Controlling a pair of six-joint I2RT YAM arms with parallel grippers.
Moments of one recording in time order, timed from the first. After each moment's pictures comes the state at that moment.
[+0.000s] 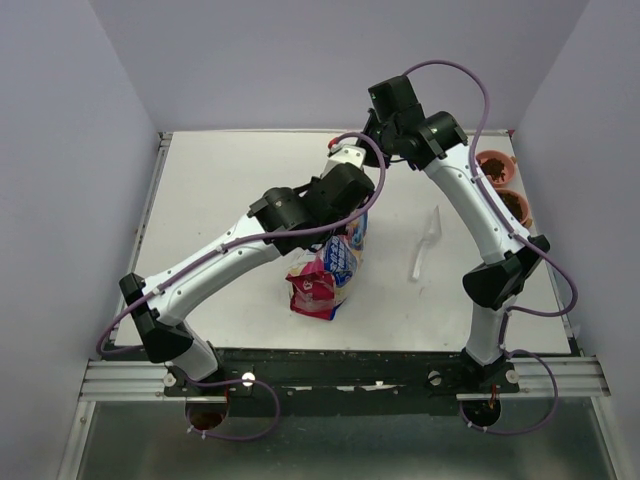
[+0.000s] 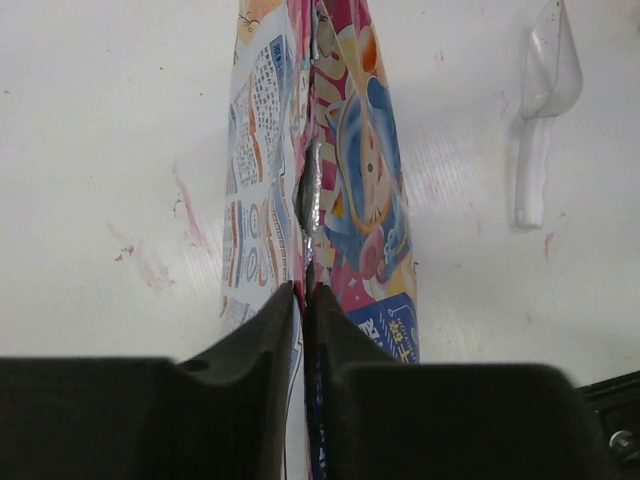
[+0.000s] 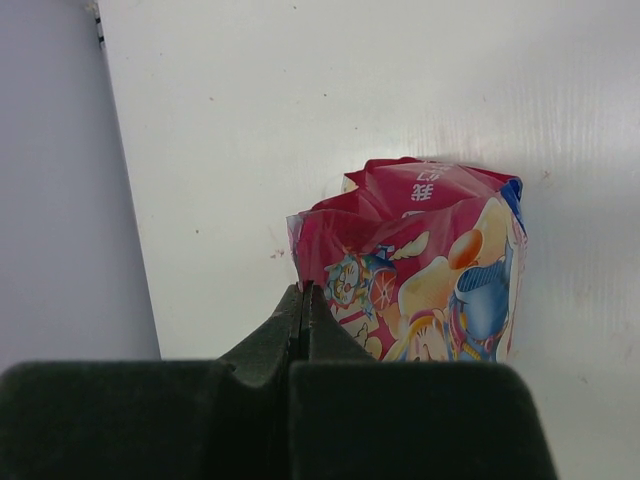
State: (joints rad) left arm -1.01 1.56 1.79 -1.02 -0.54 -0.46; right arm 0.58 1.92 2.28 -1.08 0.12 0.85
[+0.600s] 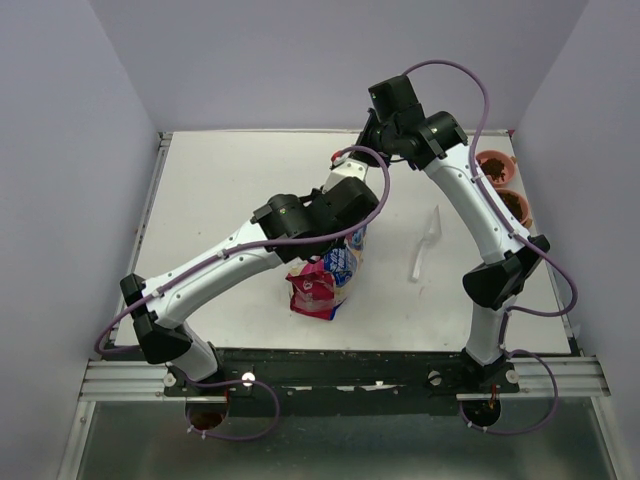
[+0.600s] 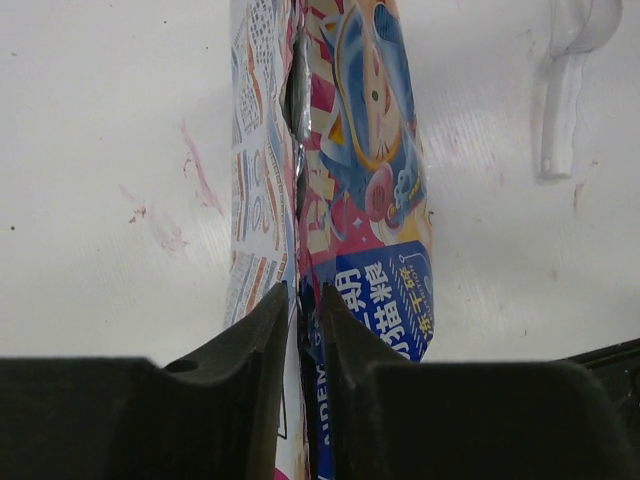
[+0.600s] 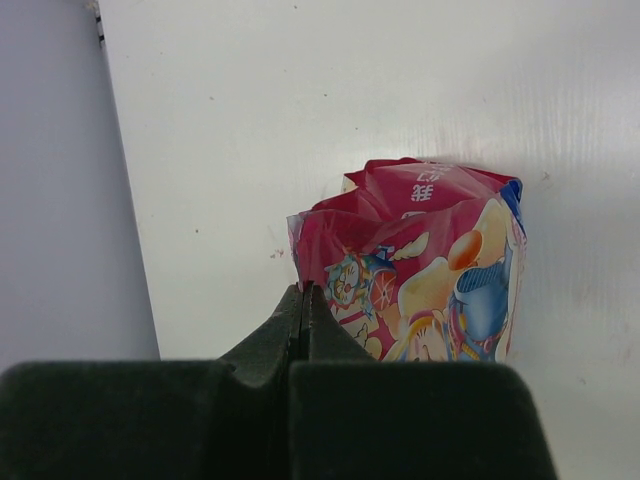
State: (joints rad) left arm -1.07 1.56 1.79 -1.12 -0.57 -0.51; right arm 0.58 1.92 2.27 -1.08 0.11 0.84
